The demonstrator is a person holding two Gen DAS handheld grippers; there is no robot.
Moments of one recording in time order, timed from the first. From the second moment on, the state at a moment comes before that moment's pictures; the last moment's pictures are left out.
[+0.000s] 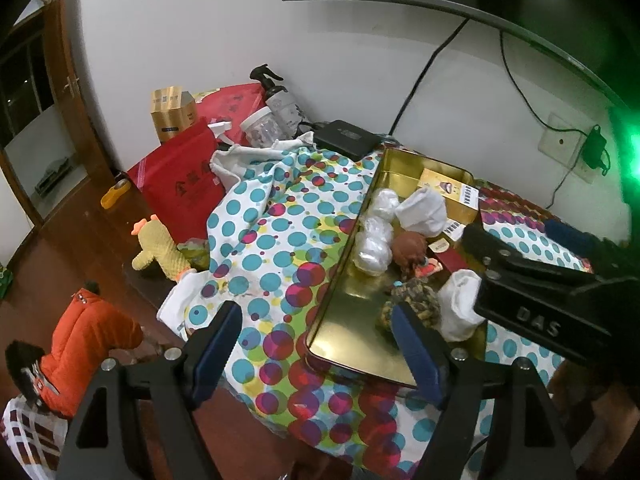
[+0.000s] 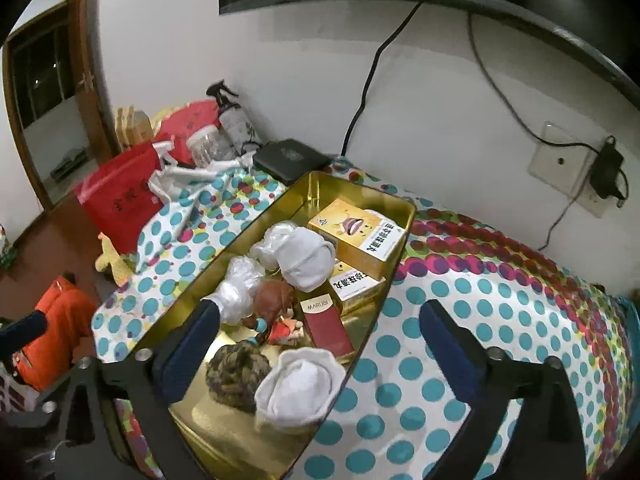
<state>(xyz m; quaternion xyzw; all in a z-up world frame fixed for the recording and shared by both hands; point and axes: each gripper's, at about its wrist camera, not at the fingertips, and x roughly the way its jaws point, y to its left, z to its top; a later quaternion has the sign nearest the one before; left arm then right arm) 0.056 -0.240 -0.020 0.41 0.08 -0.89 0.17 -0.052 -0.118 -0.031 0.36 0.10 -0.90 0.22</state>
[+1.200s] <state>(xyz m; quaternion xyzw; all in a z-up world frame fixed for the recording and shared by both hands) 0.093 -0.165 0.029 0.41 0.03 -0.89 0.17 0.070 0.010 0.040 0.35 0.05 -0.93 0.10</state>
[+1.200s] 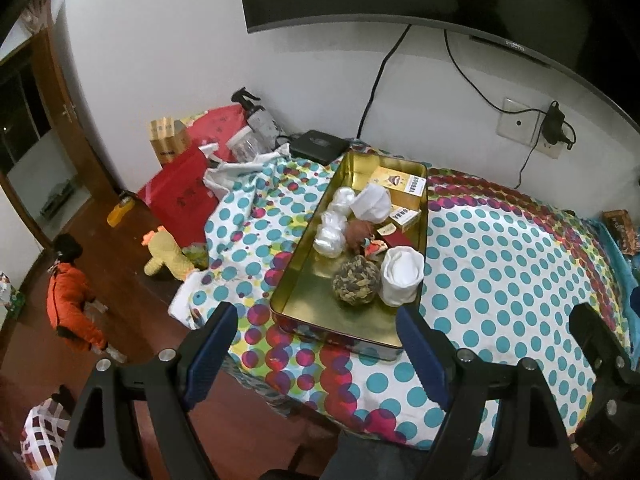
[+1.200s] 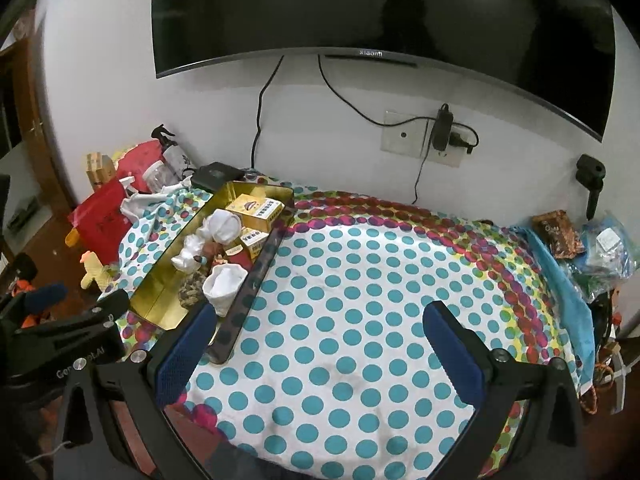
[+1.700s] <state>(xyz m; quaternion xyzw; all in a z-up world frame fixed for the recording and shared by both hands) 0.089 -0.153 0.024 0.42 0.04 -0.90 0.13 0.078 0.021 0.031 0.38 0.04 -0.92 0.10</state>
